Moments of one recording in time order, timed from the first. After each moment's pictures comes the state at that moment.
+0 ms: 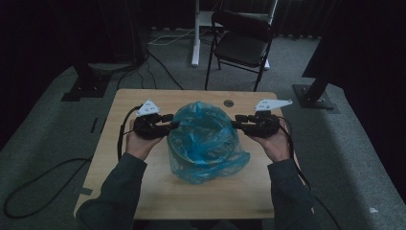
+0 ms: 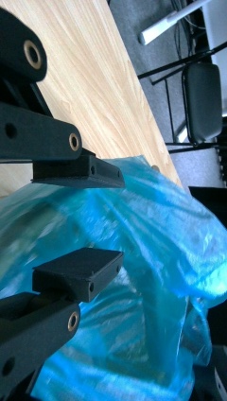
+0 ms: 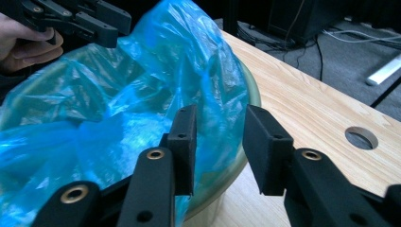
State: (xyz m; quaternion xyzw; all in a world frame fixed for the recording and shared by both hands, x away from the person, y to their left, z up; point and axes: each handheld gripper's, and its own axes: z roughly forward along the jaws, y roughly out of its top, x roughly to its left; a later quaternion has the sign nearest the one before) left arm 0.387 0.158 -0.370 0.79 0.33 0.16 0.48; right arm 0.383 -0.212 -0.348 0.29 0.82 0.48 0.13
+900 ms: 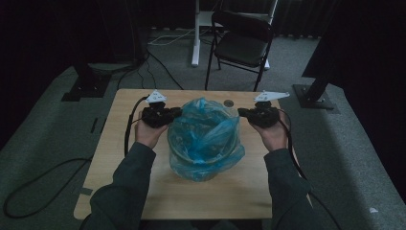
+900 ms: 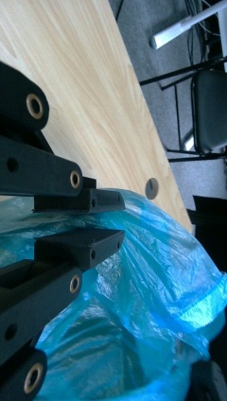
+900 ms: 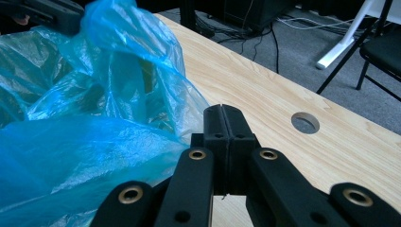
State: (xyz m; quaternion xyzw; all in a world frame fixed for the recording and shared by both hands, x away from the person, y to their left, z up) left arm 0.426 0.147 -0.372 0.78 0.36 0.15 0.49; right arm 0.417 -0.219 -0.354 0.35 0.81 0.44 0.18
